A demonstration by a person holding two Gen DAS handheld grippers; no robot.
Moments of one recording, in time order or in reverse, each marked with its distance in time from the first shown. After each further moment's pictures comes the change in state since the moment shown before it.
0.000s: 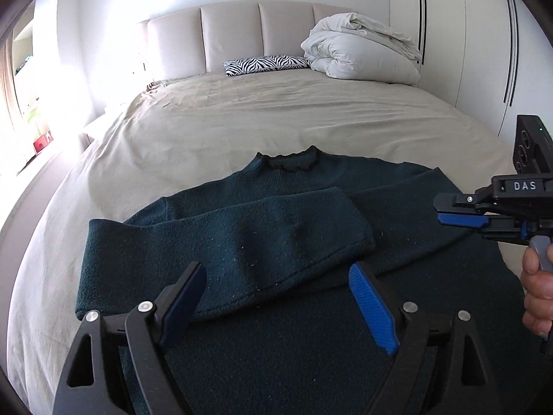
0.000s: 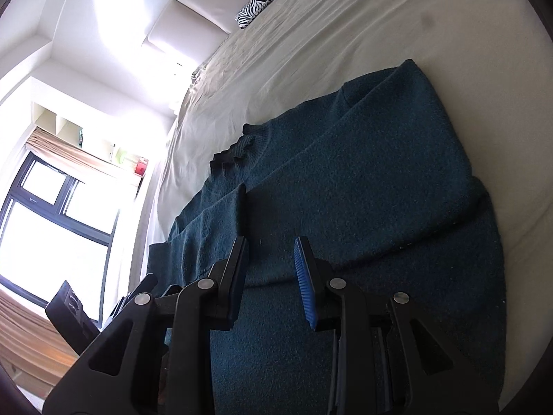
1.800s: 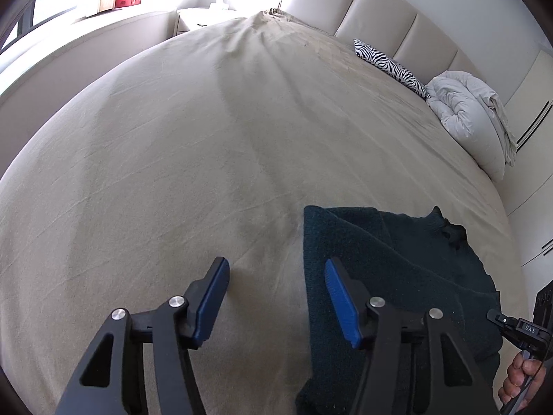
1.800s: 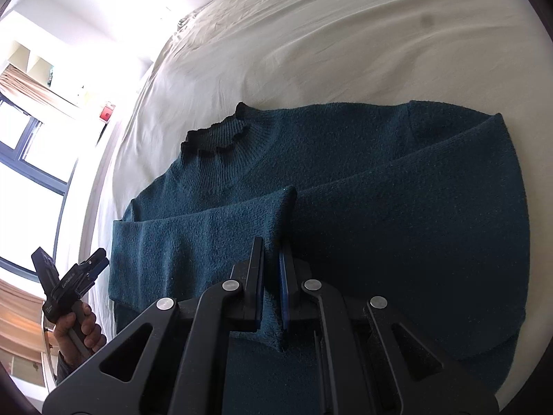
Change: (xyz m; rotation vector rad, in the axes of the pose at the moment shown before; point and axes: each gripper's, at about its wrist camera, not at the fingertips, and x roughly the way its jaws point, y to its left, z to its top) left arm 0.075 0.240 0.001 -0.555 0.171 0.034; right arm 0.067 0.036 0.053 -0.167 0.169 -0.185
